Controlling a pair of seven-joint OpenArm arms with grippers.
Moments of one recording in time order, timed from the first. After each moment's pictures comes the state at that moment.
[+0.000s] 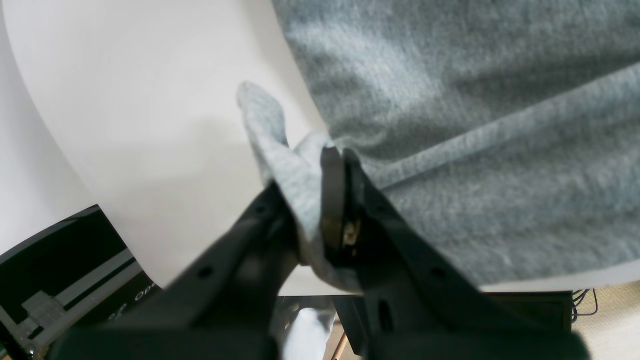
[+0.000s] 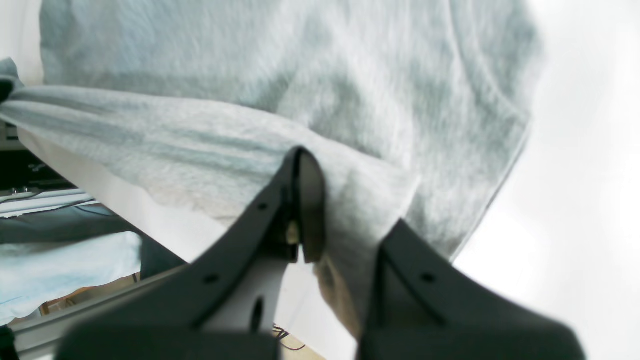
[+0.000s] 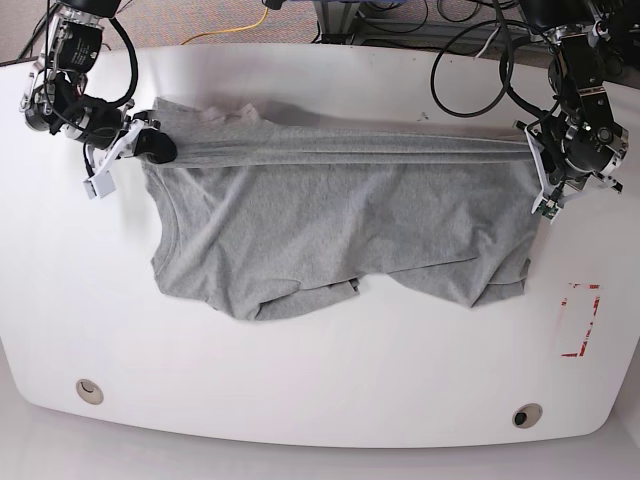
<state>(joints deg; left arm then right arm) 6.4 -14.9 -20.4 111.3 -4.8 -41.9 81.9 -14.3 20.6 30.7 94.5 62.2 28.6 -76.8</state>
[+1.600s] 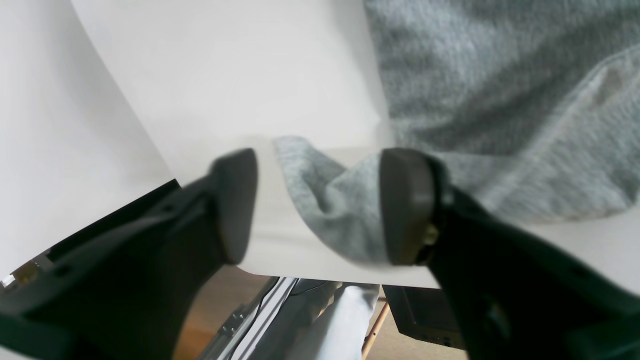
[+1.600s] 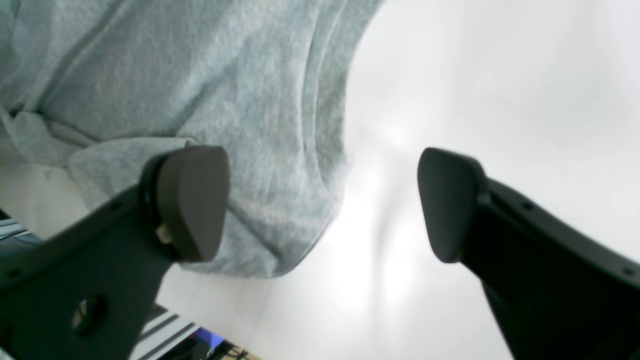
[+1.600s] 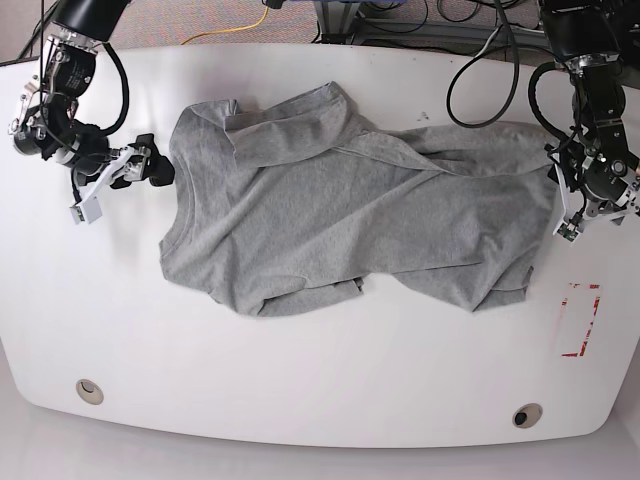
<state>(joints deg) 0.4 -22.1 -16.9 105.4 -2.2 -41.9 82.9 -7.9 21.4 31.4 94.6 54.6 28.1 -78.4</state>
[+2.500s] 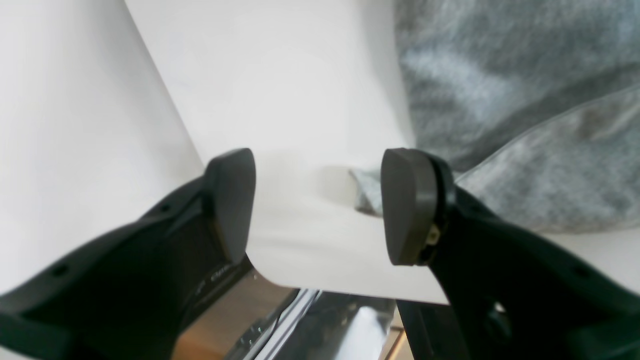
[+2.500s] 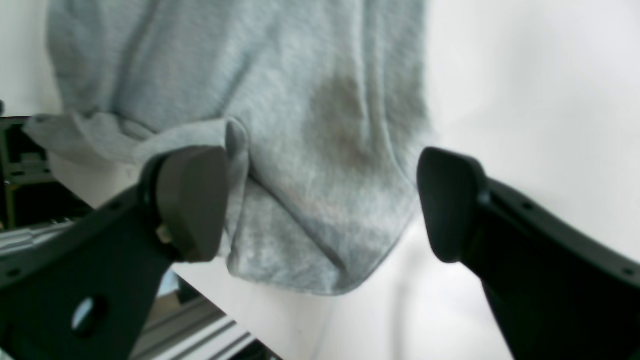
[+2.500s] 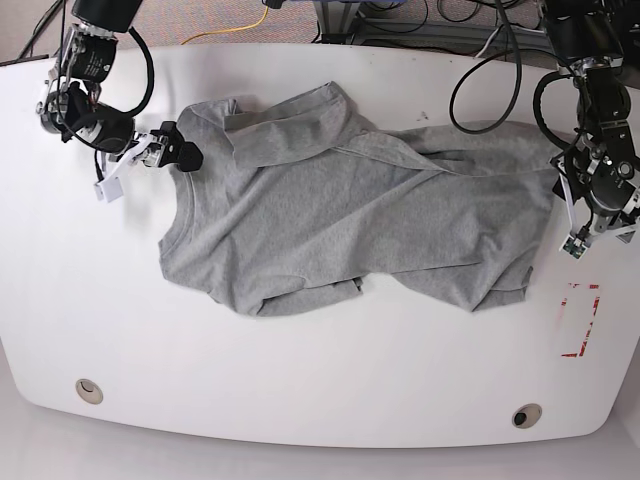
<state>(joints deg) -1.8 -22.8 -16.9 109.8 -2.2 -41.9 83.1 -9.7 16.4 31.2 86.3 60.9 28.5 -76.3</state>
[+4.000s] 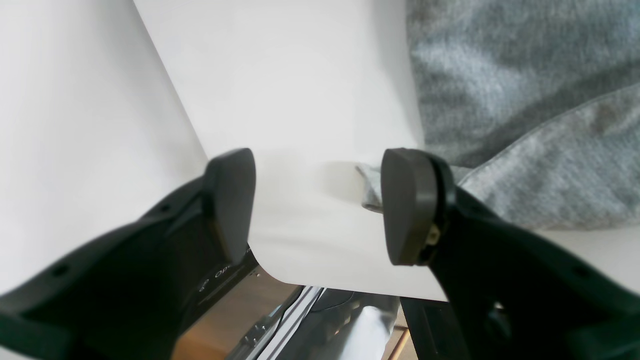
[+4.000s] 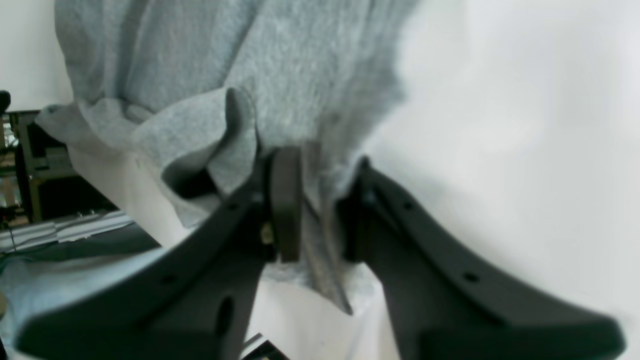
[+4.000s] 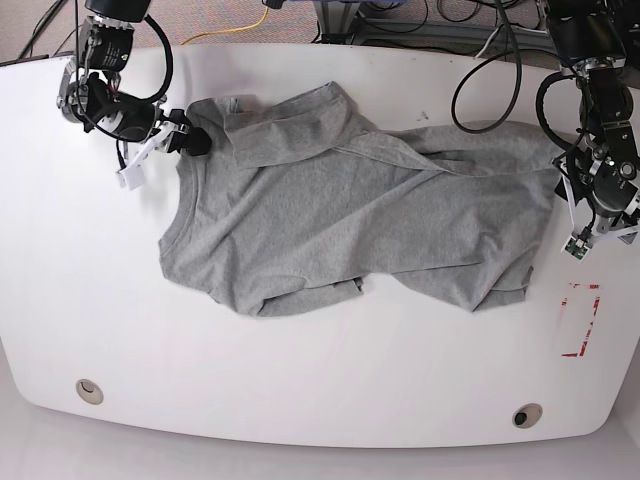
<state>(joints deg) -1.8 -23.5 -16.9 109.8 -2.6 -41.9 83.1 -11.7 14.1 27.2 85.4 60.3 28.4 -74.0</state>
